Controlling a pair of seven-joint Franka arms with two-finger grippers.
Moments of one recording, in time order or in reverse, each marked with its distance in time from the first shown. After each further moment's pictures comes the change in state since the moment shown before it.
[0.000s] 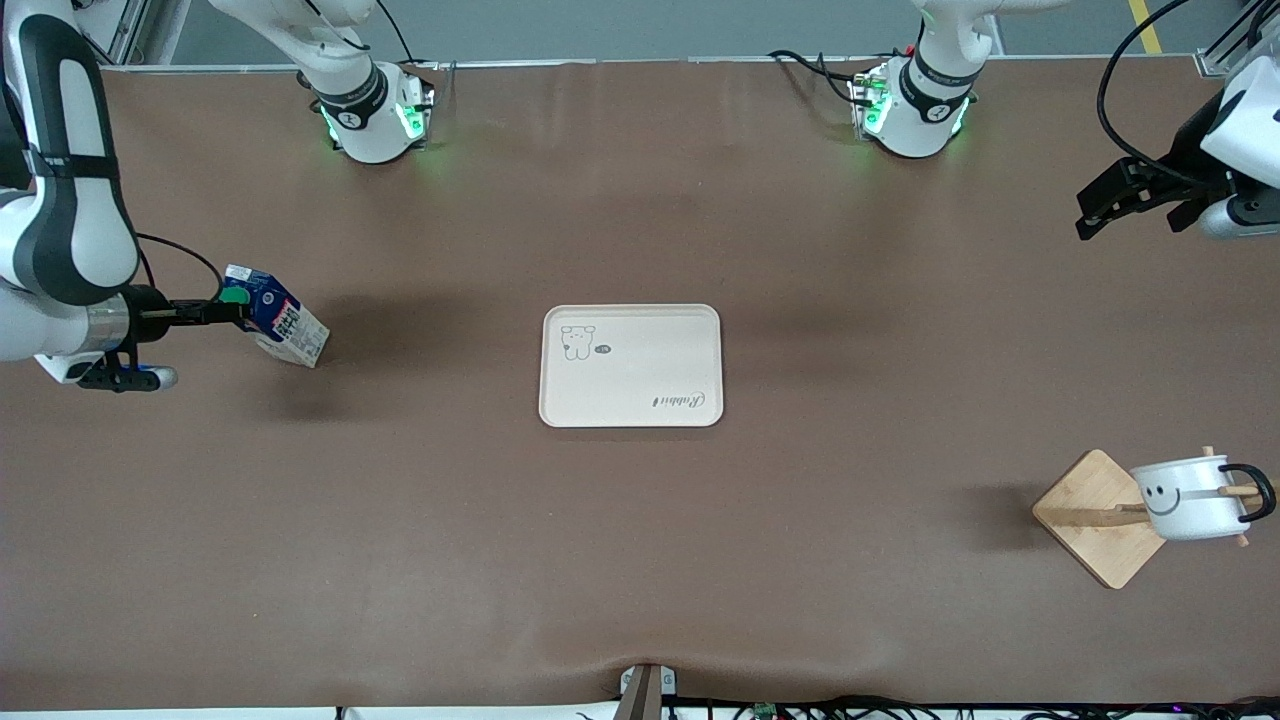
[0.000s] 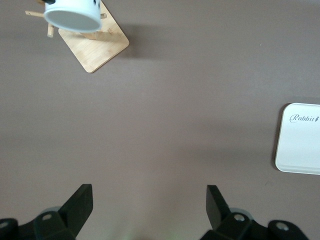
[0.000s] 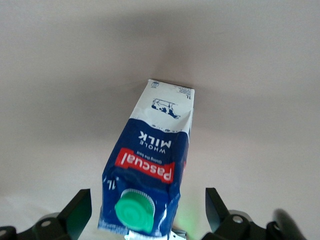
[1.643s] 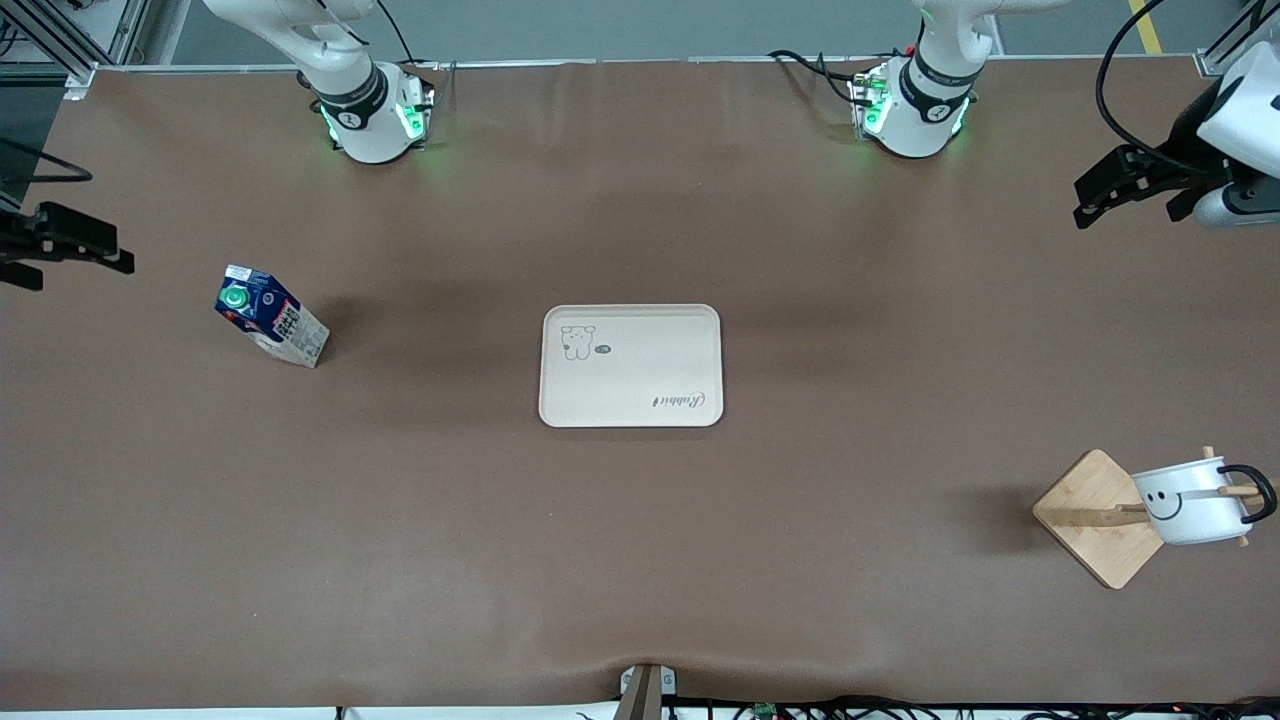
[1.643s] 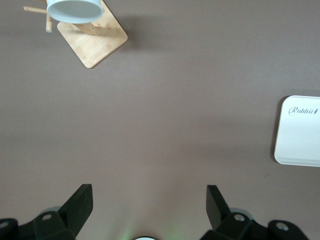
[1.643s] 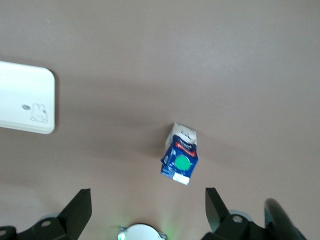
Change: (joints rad) left arm -0.003 0.000 -0.011 0.024 0.003 -0.051 0.000; right arm 0.164 -0.049 0.021 0.675 -0.061 -0.394 -0.002
